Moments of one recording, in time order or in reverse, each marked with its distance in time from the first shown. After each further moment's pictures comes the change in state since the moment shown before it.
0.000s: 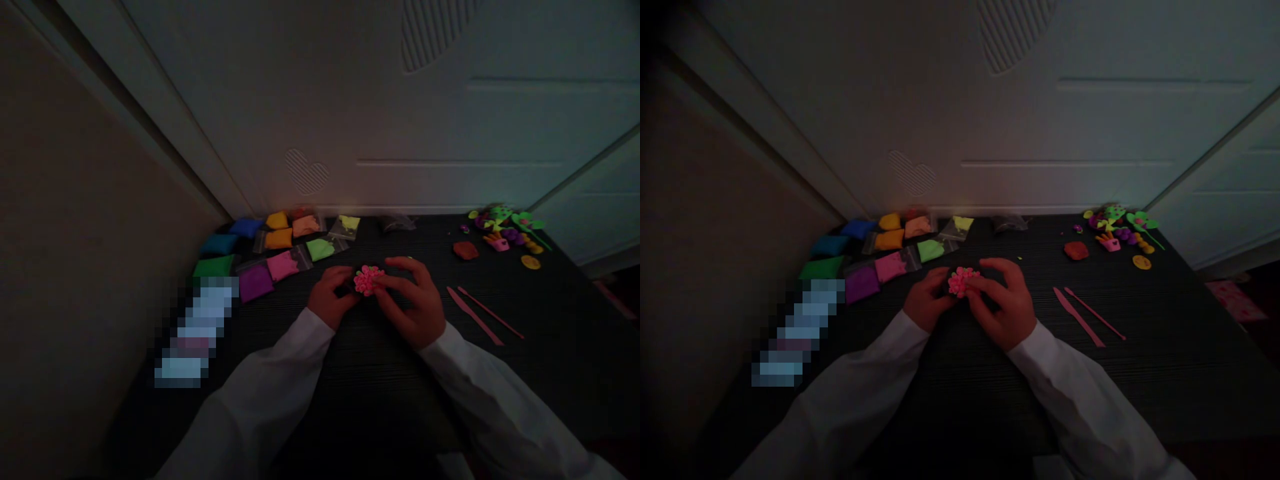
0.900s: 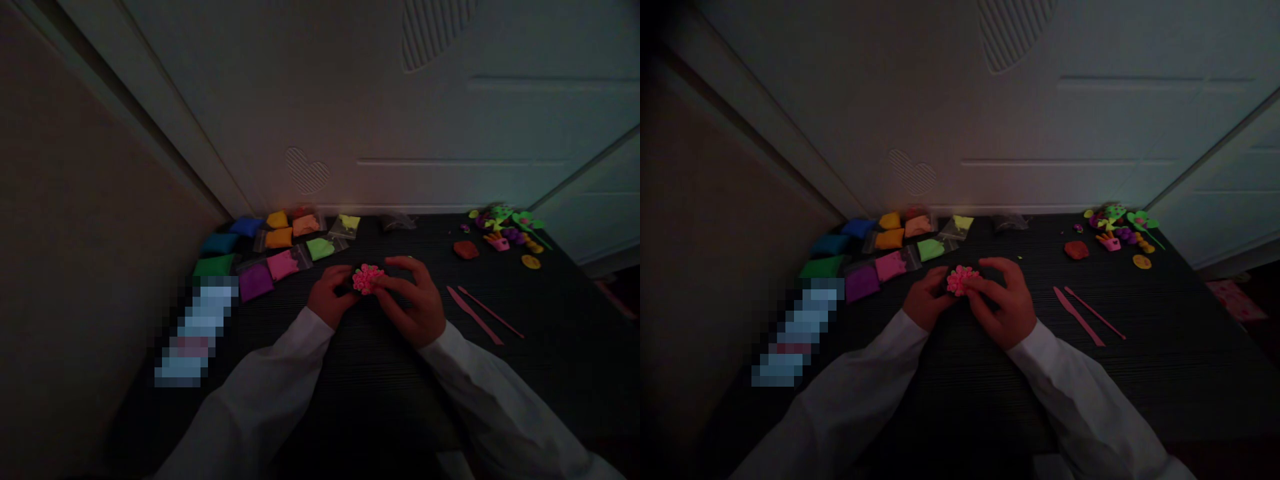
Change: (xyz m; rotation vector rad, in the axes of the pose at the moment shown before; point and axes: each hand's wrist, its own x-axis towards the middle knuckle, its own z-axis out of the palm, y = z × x) left_hand 0.000 -0.001 0.000 -0.062 -0.006 -0.014; right_hand 0.000 -0.001 -0.002 0.016 -0.027 -0.011
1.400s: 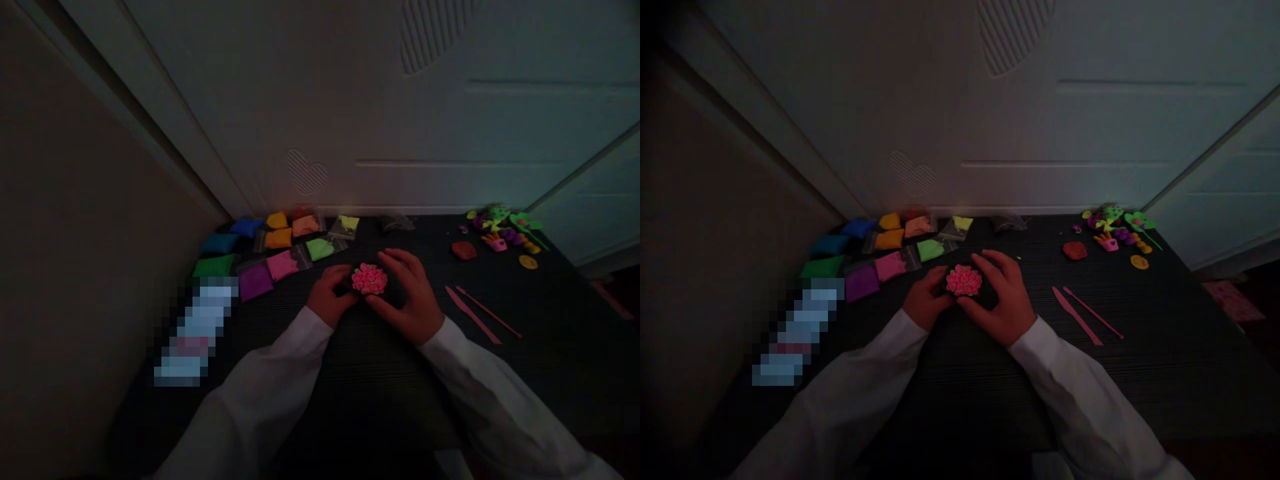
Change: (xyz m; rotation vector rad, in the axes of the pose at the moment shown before) left_hand 0.001 -0.004 0.001 -0.081 0.020 -0.012; right_hand 0.001 0.005 0.001 0.022 -0.134 0.147
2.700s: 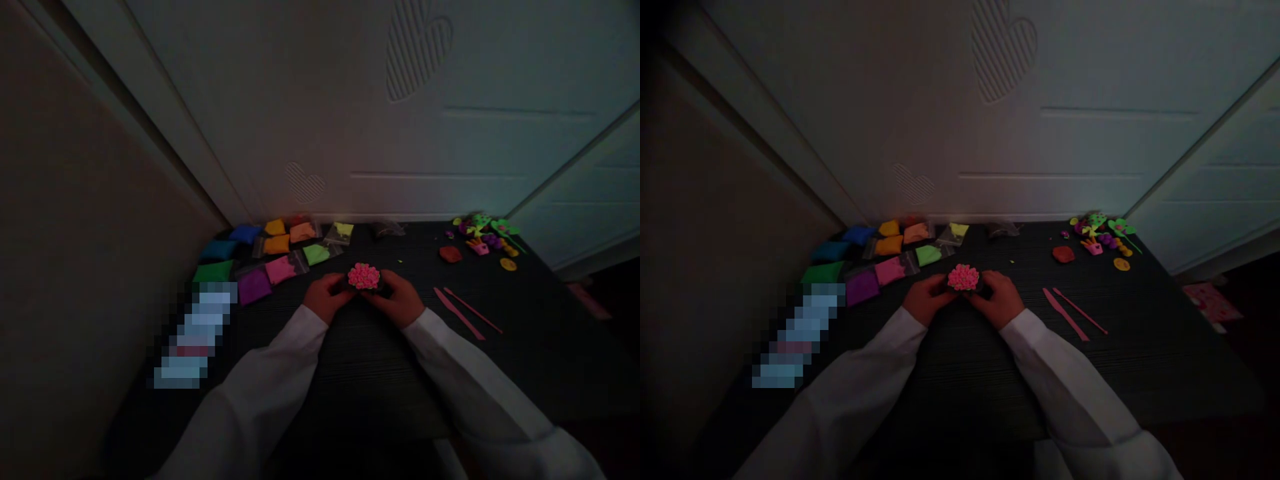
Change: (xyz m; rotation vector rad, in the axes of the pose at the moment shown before) left_hand 0.005 -0.008 -0.002 0.002 -0.081 -0.052; right_hand 0.004 0.024 0.015 0.086 -0.153 0.172
